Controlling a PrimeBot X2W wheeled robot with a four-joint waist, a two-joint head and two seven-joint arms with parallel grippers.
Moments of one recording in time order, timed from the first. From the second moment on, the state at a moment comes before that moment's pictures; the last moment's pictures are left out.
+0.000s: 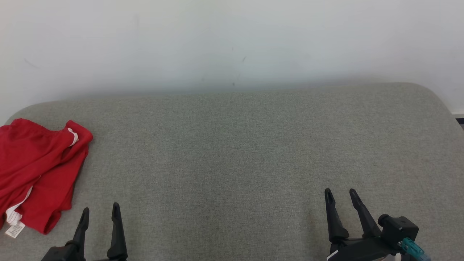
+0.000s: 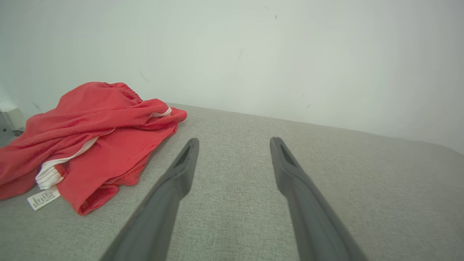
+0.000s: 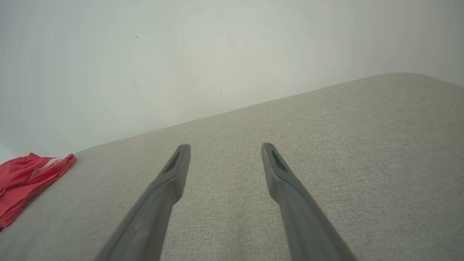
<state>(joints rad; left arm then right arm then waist) 0.01 0.12 -0.01 0.12 -0.31 -0.02 -0.19 -0.05 -0.05 0.01 0.24 0.28 0.13 -0.20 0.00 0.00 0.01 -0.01</state>
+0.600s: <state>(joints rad) 0.03 0.12 0.00 0.12 -0.17 -0.01 -0.23 -0.05 -0.05 0.01 0.26 0.14 0.13 -0.23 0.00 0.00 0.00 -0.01</state>
